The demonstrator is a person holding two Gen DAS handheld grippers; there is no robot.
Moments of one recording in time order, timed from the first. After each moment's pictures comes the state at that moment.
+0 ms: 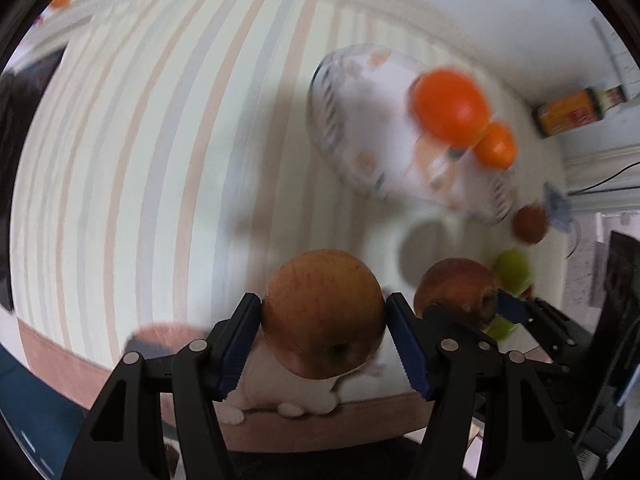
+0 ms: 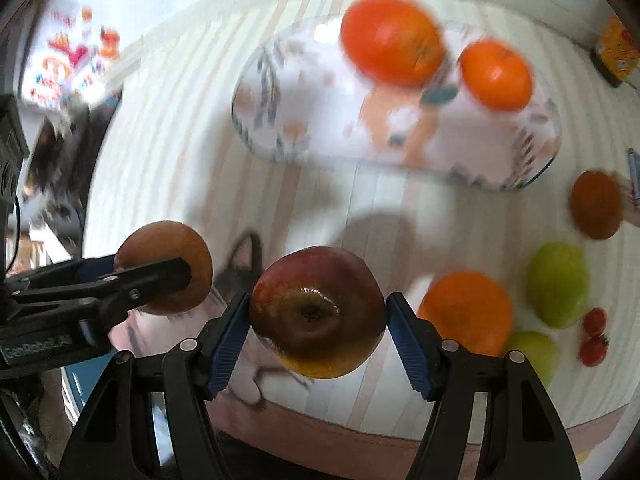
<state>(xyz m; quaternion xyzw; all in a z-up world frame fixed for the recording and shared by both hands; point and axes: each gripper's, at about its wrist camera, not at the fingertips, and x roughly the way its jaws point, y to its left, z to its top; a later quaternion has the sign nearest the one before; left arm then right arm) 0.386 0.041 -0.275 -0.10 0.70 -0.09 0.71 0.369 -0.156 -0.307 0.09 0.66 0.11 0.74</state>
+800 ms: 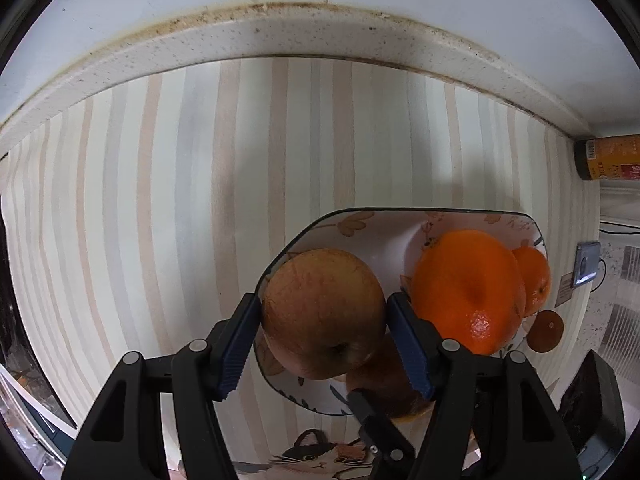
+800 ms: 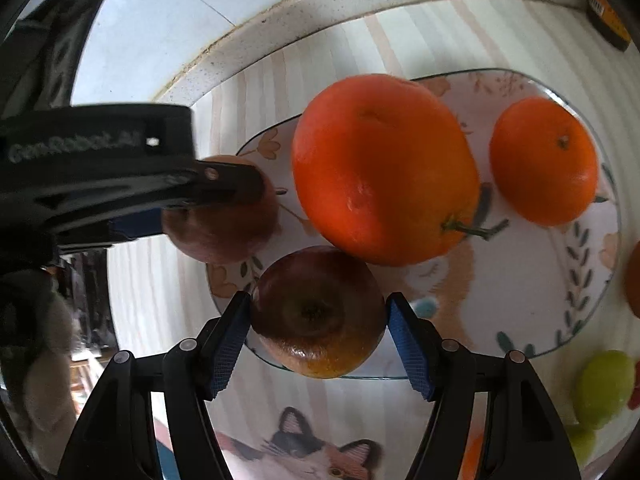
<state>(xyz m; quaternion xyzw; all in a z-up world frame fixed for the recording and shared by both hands) 0.567 -0.025 -0.332 -0.02 0.75 -0.09 0.65 0.486 -0.150 -0.360 0.25 0.65 0.05 0.71</state>
